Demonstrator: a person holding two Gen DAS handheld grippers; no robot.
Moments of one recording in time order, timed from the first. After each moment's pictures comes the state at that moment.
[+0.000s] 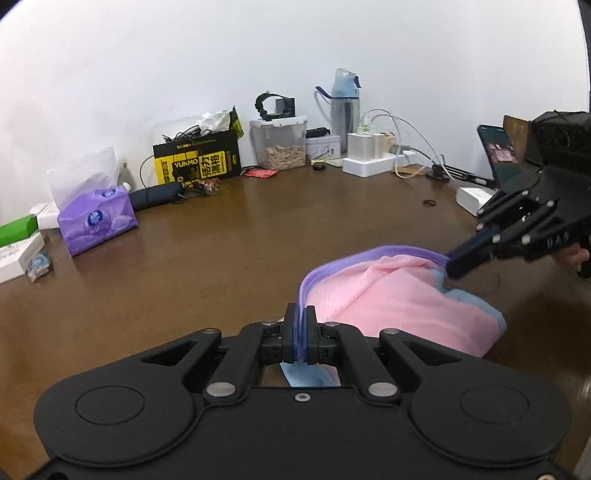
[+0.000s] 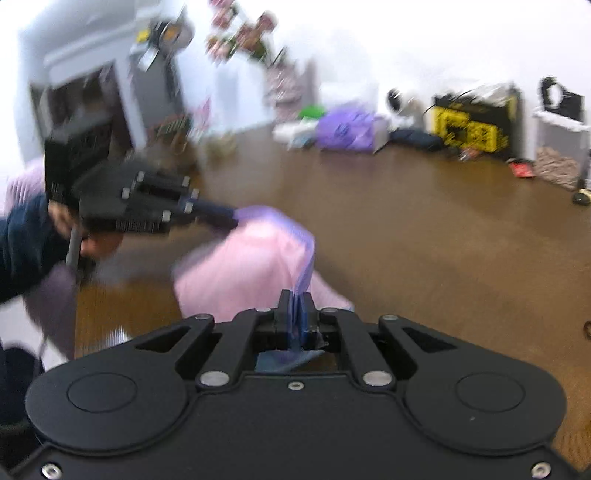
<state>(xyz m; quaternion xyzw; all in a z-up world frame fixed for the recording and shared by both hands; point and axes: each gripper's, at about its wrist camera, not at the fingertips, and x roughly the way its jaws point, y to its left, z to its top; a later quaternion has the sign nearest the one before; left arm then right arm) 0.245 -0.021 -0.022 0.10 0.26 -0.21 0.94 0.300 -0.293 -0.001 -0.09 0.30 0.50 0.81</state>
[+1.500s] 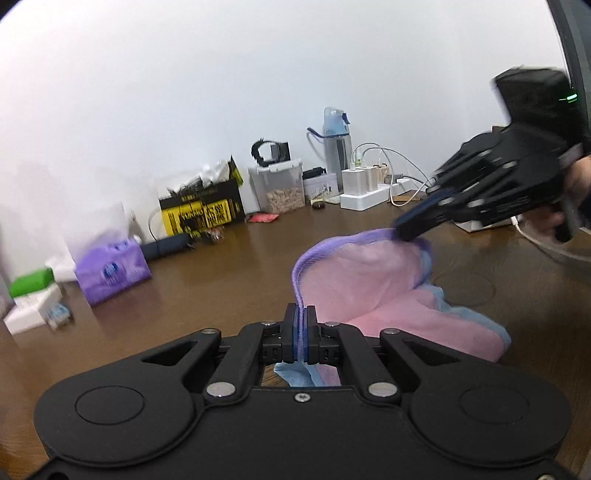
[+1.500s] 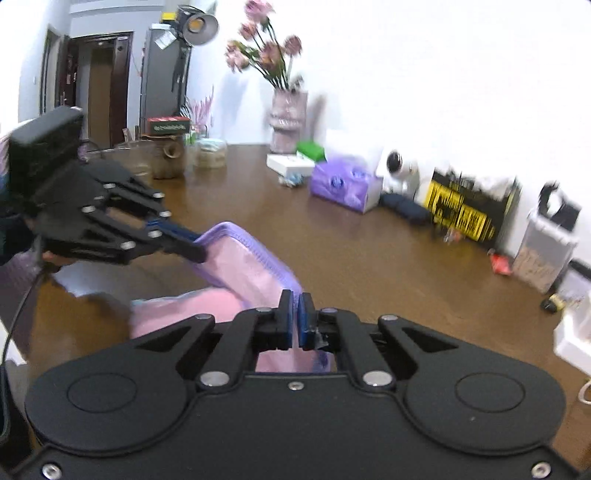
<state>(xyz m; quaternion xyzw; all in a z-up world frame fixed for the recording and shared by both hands) 0.213 -0.021 -0.015 0.15 0.17 -0.21 0.95 0.274 -0.276 0.039 -0.18 0.17 0.47 0.85</state>
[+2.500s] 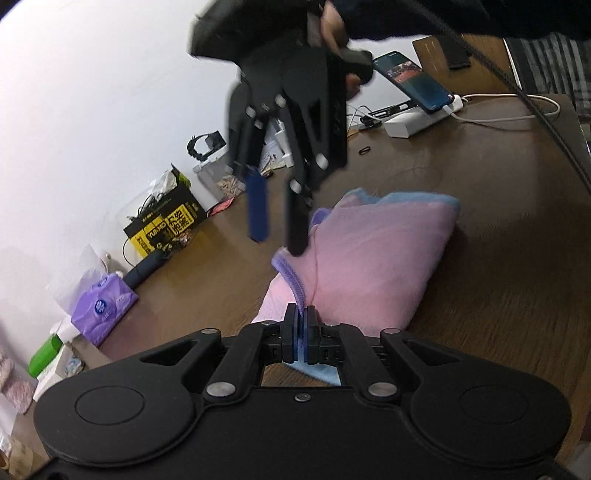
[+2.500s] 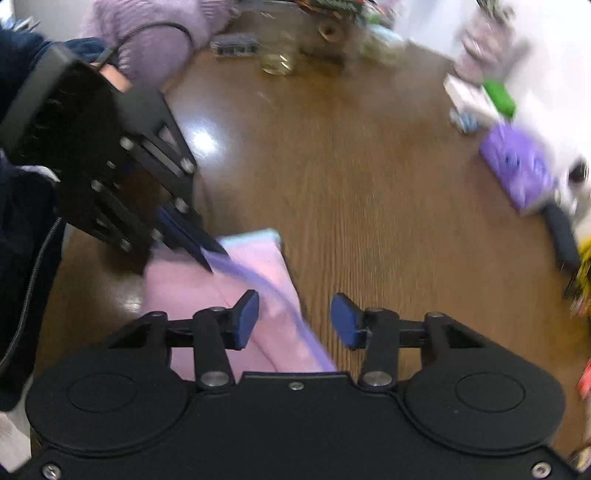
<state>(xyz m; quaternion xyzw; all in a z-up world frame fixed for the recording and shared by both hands) 0.179 -0.043 -0.049 0.32 0.17 -0.25 0.90 0.362 -0.146 0.032 -0.39 0.30 0.63 0.60</state>
